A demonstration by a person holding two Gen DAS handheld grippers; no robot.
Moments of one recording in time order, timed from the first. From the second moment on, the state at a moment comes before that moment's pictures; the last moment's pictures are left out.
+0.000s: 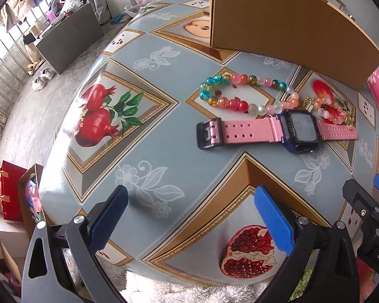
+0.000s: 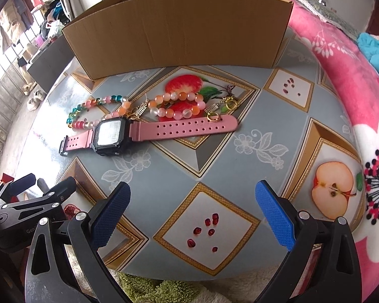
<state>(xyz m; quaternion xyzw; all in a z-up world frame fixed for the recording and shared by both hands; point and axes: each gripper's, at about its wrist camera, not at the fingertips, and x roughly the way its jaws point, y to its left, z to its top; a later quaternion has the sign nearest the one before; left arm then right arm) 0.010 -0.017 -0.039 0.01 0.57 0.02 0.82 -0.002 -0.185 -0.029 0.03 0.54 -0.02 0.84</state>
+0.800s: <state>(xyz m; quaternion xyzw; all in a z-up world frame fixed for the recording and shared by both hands) 0.015 -0.011 -0.047 0.01 0.55 0.00 0.83 0.002 -0.187 -0.047 -0.01 0.54 0.00 0.84</state>
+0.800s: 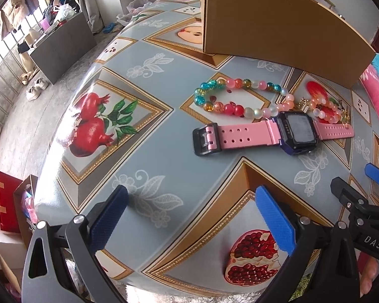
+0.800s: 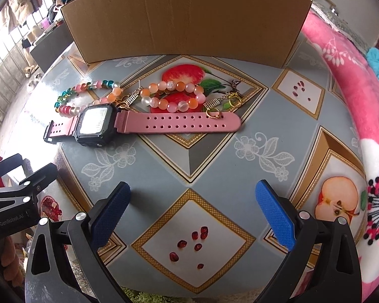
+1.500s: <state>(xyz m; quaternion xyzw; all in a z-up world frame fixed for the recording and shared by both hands) 0.022 0.016 -0.021 0.01 0.45 -0.04 0.89 0.022 -0.131 -0.018 -0.14 0.42 0.29 0.85</state>
